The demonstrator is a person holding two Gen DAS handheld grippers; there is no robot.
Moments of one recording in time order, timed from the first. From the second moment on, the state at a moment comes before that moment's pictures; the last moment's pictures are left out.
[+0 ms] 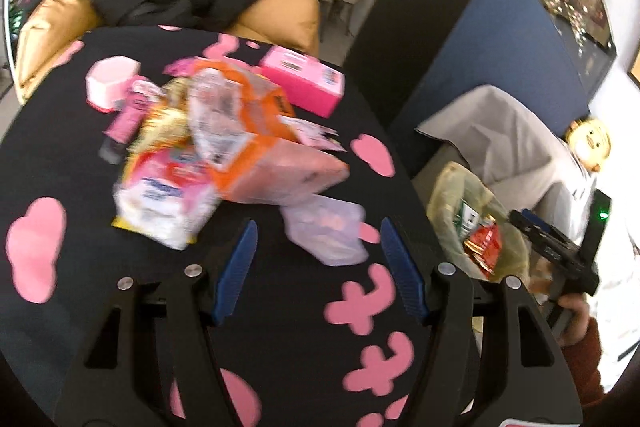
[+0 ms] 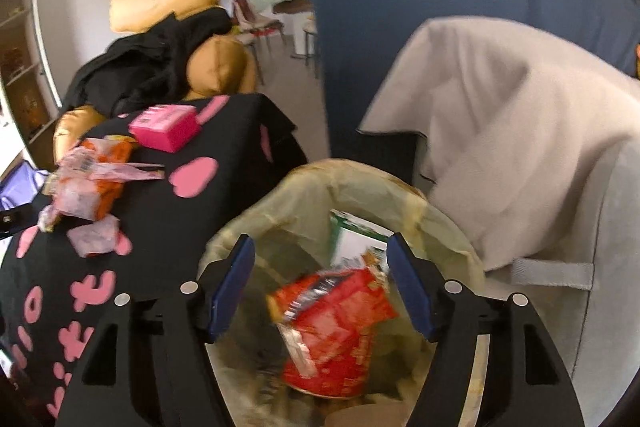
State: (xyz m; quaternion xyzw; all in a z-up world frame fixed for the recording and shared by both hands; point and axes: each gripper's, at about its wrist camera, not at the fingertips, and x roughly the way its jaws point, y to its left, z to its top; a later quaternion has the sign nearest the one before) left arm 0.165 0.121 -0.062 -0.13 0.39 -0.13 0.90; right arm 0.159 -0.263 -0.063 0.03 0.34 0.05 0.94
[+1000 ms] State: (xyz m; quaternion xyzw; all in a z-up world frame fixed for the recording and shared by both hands) left arm 0.140 0.278 -0.080 -0.18 0.35 -0.02 0.92; right arm 0.179 -0.071 -0.089 -0.04 0.40 0.27 0.87
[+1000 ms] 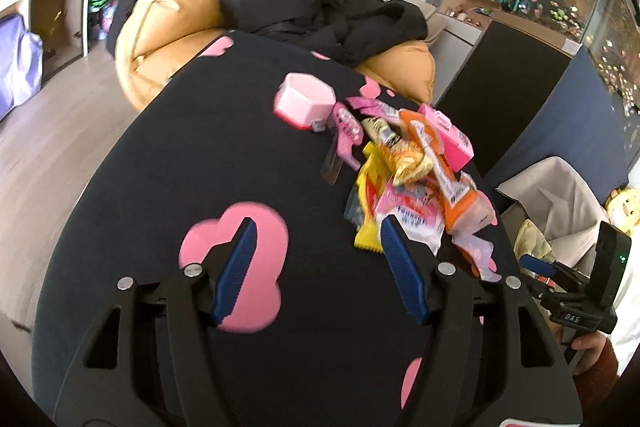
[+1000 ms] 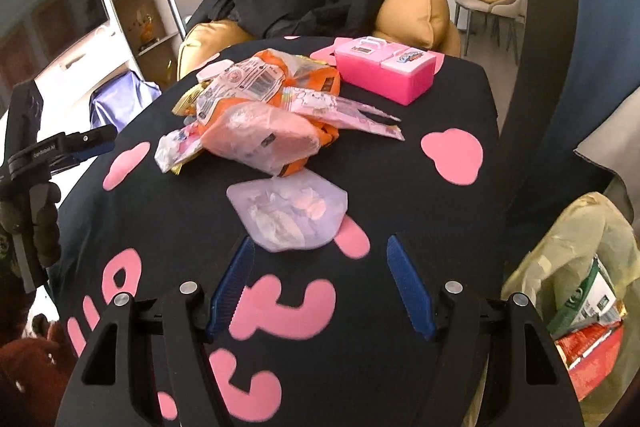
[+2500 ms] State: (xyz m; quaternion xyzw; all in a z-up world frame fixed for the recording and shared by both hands) left arm 0.212 0.271 -0.106 -0.14 0.45 -0.06 0.88; right arm 0.217 -0.008 -0.118 -0.13 0.42 0.32 0.84
